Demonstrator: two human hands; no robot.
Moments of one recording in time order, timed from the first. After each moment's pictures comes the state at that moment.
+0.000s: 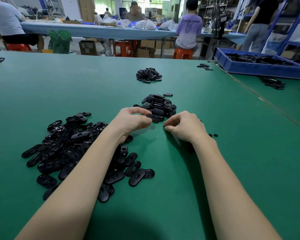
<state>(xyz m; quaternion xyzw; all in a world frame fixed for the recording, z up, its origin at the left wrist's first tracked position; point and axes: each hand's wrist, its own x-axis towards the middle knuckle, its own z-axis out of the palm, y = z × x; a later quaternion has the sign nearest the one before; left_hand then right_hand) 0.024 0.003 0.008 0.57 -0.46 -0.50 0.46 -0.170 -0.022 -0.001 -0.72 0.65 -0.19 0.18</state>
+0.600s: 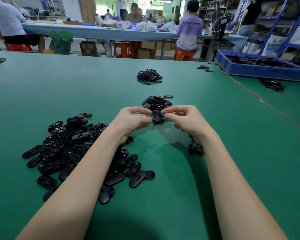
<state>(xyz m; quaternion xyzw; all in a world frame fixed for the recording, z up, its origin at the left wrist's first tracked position) 0.023 0.002 0.010 0.55 -0.46 -0.51 0.48 -0.170 -0.015 0.018 -0.64 0.53 -0.38 0.41</state>
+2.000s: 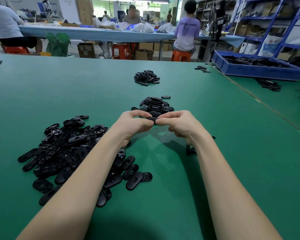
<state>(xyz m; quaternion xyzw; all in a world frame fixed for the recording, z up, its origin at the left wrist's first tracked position) 0.010 0.007 0.010 0.55 -0.44 -0.52 0.47 -0.160 -0.018 0.011 -0.58 0.56 -0.36 0.47</state>
